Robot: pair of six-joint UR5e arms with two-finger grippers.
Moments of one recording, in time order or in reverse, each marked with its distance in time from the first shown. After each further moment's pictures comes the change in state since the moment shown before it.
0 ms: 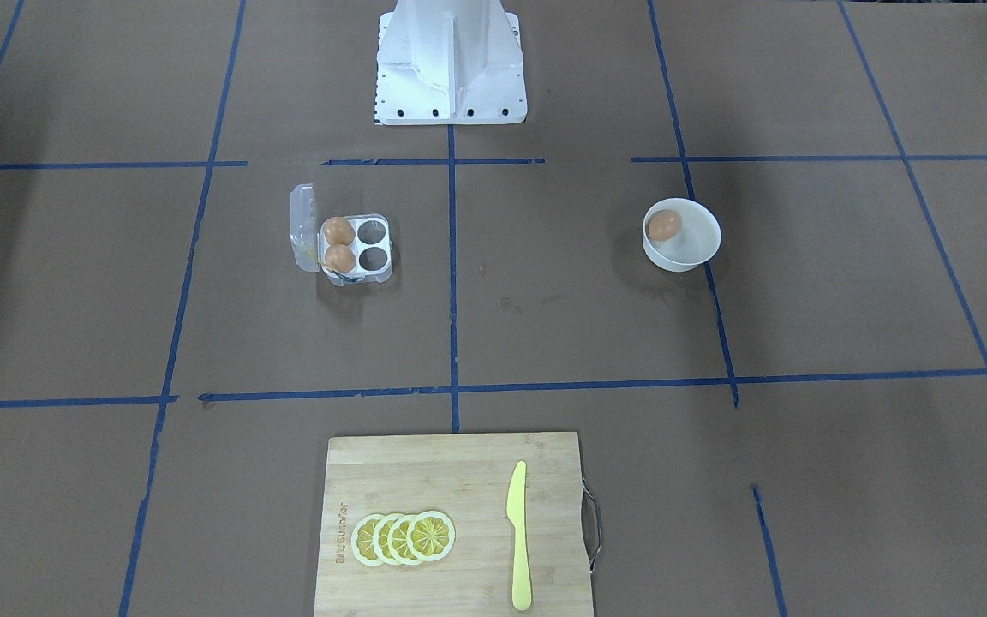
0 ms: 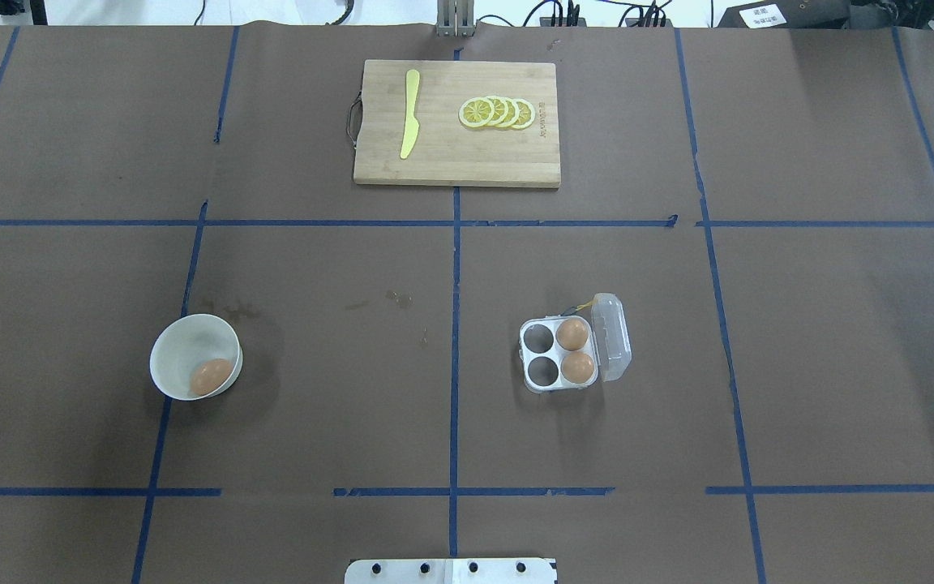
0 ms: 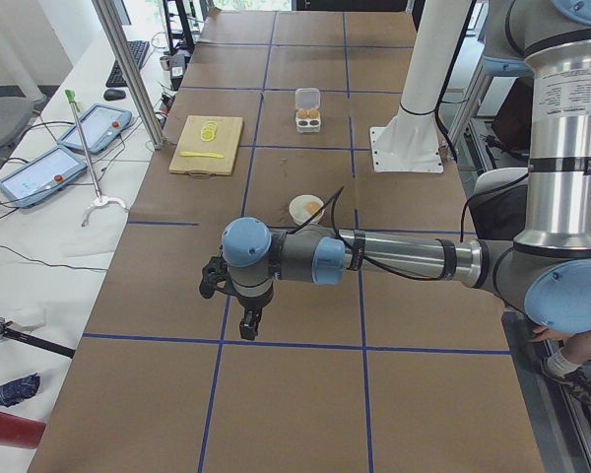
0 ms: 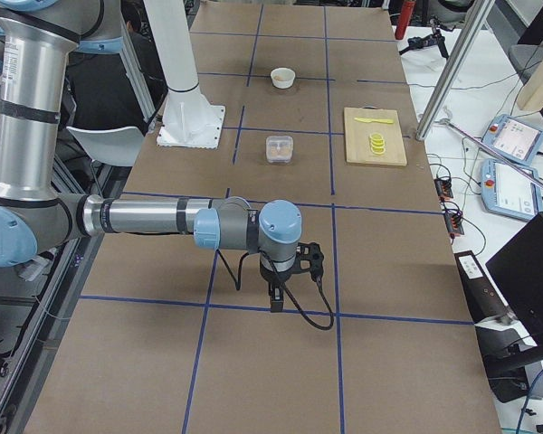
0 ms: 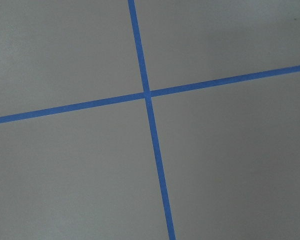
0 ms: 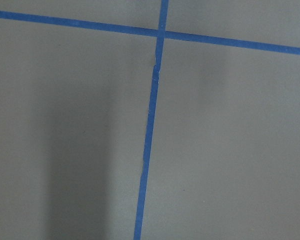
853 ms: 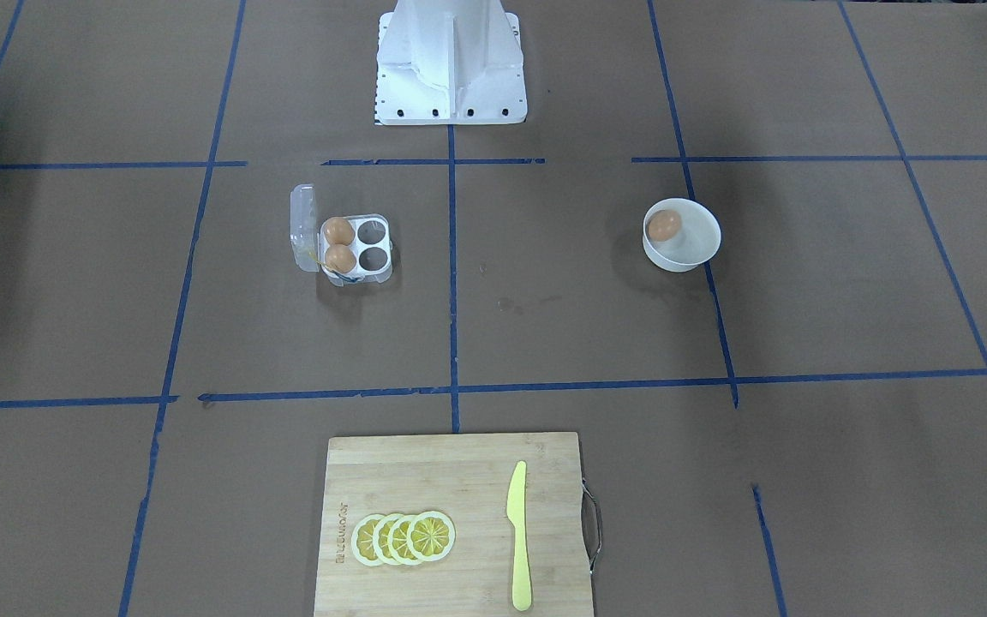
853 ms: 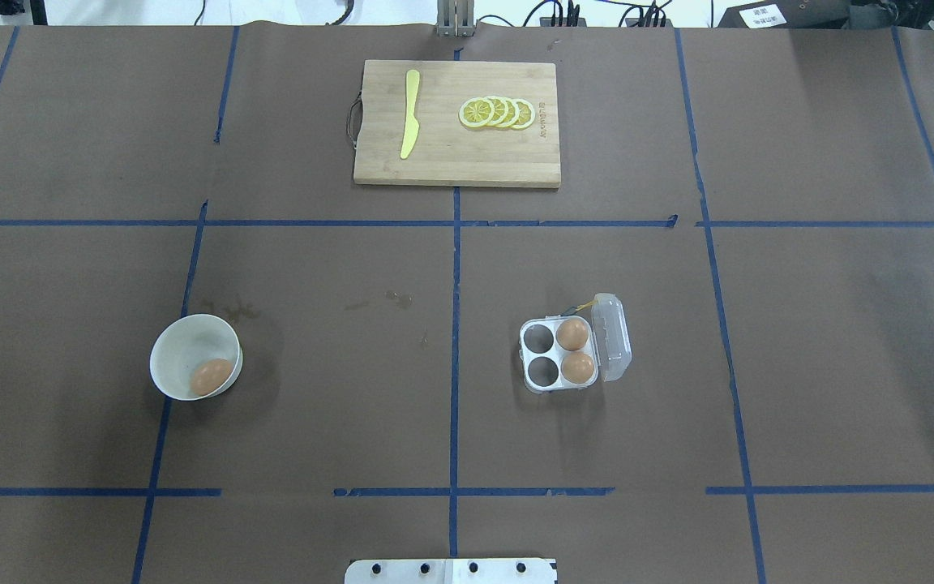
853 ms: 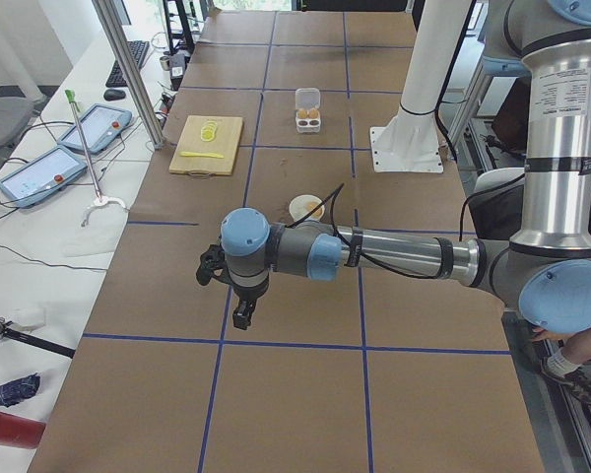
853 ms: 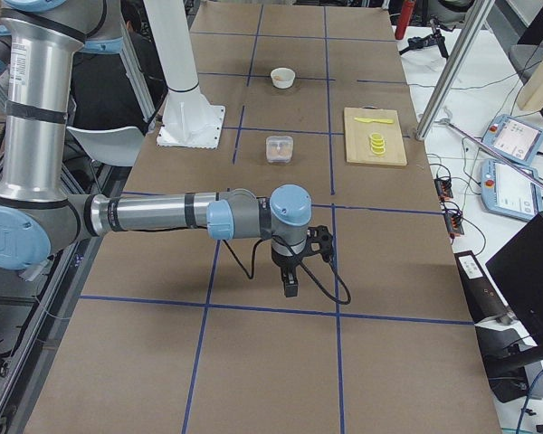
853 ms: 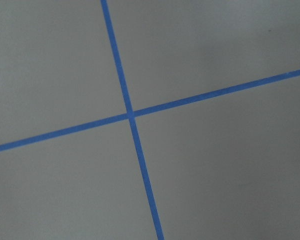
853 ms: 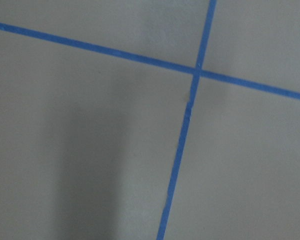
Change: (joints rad) left arm 0.027 -0.012 -0.009 -0.116 -0.009 -0.005; right arm -0.065 0.055 0.014 0.083 -0.002 0.012
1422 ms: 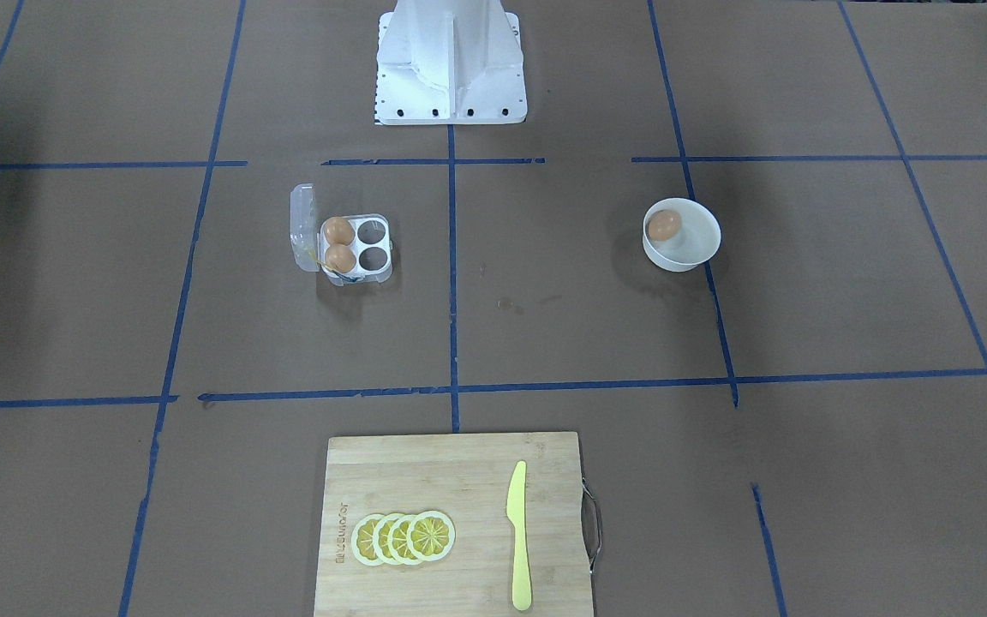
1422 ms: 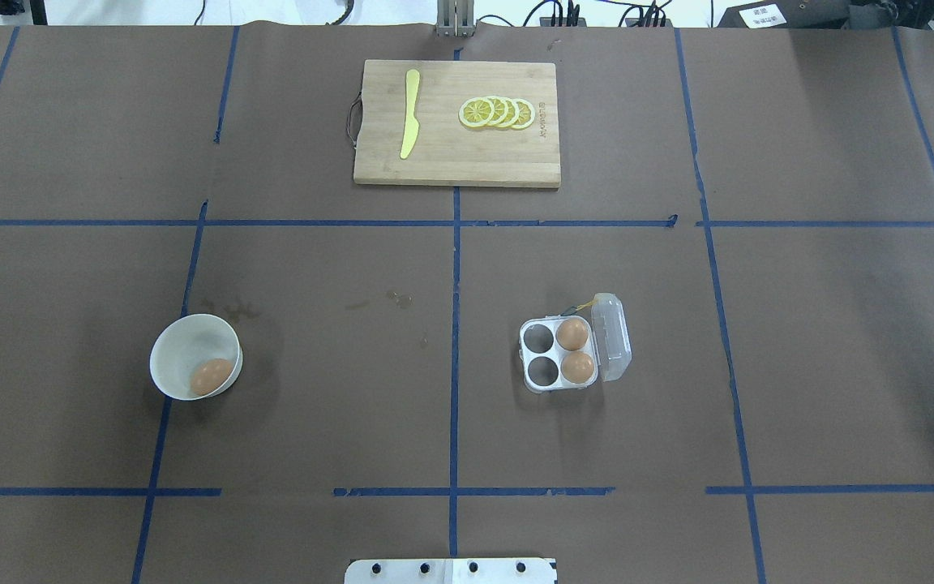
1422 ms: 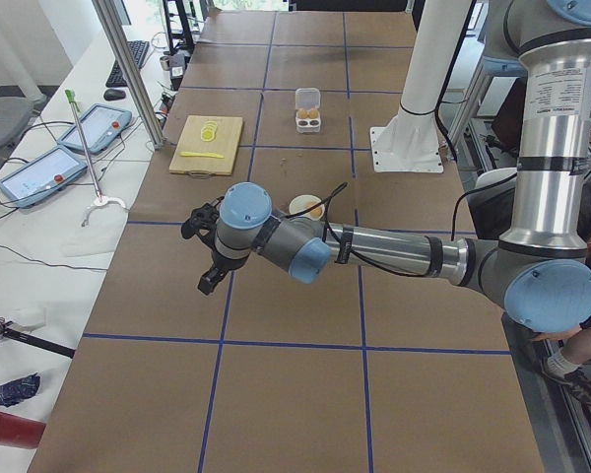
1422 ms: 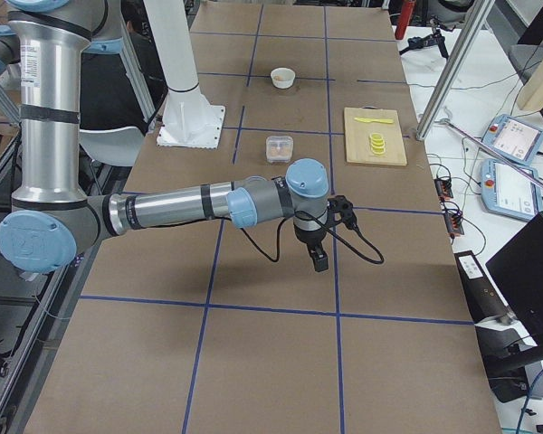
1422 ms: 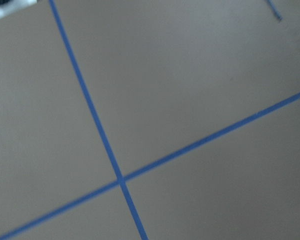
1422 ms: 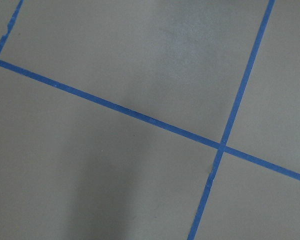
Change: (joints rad) left arm 0.003 -0.054 0.044 -0.405 0.001 -0.010; right arm -0.017 0.073 -0.001 0.086 0.008 0.007
